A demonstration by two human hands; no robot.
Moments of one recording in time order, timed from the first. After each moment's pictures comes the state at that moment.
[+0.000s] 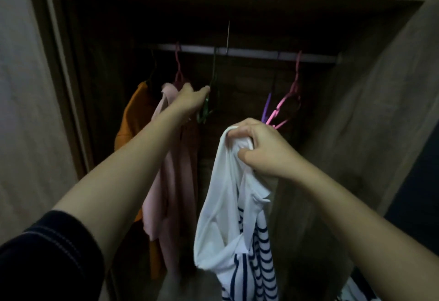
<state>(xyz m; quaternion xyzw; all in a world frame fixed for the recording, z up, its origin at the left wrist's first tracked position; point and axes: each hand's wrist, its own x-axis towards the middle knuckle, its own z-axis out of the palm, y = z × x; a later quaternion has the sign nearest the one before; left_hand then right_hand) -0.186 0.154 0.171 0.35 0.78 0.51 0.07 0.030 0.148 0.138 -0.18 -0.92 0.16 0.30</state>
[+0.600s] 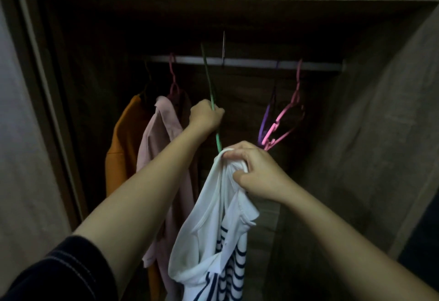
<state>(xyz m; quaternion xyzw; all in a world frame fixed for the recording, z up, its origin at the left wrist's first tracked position) -0.163 0.203 0.164 0.39 0.77 0.50 -0.01 0.014 0.189 0.117 -0.16 -0.92 0.21 0.29</state>
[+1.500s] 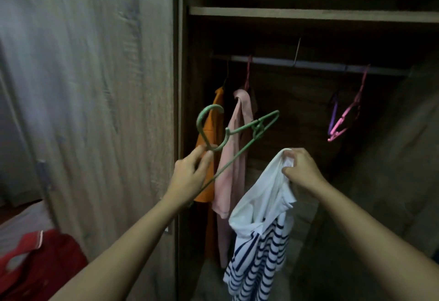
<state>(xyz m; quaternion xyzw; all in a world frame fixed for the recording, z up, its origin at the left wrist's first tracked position) -0.195 -0.081 0.043 0.48 0.67 0.56 -0.11 -0.033 0.137 0.068 -0.33 -0.89 0.16 0.27</state>
